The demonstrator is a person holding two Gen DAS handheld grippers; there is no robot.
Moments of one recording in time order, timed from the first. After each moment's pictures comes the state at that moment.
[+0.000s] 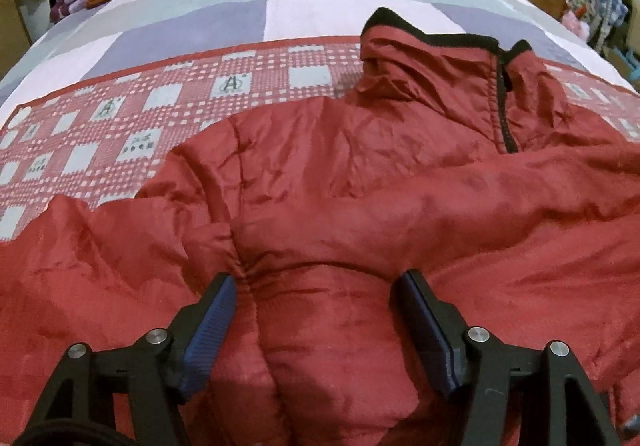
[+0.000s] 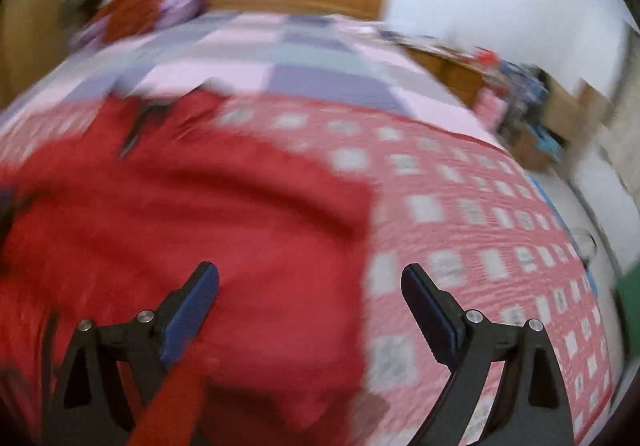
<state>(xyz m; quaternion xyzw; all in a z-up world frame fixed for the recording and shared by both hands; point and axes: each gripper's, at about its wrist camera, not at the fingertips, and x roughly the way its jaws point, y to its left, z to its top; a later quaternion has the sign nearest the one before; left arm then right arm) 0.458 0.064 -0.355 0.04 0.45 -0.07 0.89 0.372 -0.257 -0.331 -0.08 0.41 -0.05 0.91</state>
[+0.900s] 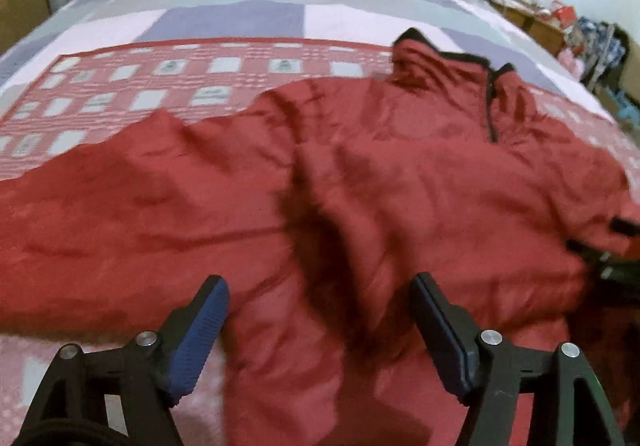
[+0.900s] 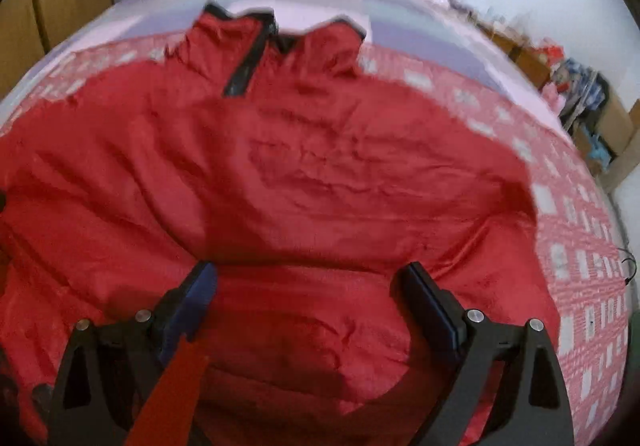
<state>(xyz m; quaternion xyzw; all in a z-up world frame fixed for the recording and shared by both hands) 0.371 0.133 -0.333 -0.03 0.44 -0.06 0.90 0.401 -0.163 -0.357 -0.07 0.47 0.03 0.88</state>
